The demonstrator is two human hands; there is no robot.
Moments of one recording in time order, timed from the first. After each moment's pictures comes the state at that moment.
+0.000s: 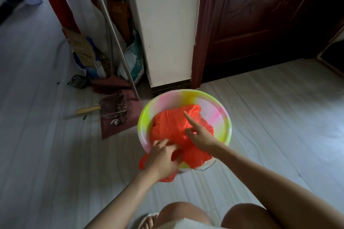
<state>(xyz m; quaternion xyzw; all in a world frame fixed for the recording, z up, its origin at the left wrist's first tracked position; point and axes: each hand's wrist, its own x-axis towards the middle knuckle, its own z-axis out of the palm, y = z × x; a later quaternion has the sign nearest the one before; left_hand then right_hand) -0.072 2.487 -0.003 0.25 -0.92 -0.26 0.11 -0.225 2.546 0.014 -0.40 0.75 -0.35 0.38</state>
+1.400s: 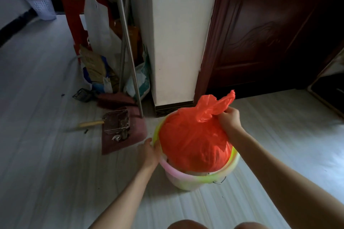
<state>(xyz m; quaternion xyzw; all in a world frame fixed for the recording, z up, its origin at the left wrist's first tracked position) -0.076 2.426 0.002 0.57 -0.63 -0.50 0.18 -0.261 2.519 0.112 -0.14 0.77 -0.57 0.24</state>
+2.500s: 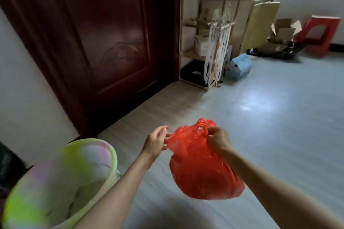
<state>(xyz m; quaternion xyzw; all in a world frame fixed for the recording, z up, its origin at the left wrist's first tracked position) -0.304 2.690 0.111 0.15 -0.77 -0.62 0.03 -0.372 2.870 0.113 -0.02 0.91 -0.42 0.04</state>
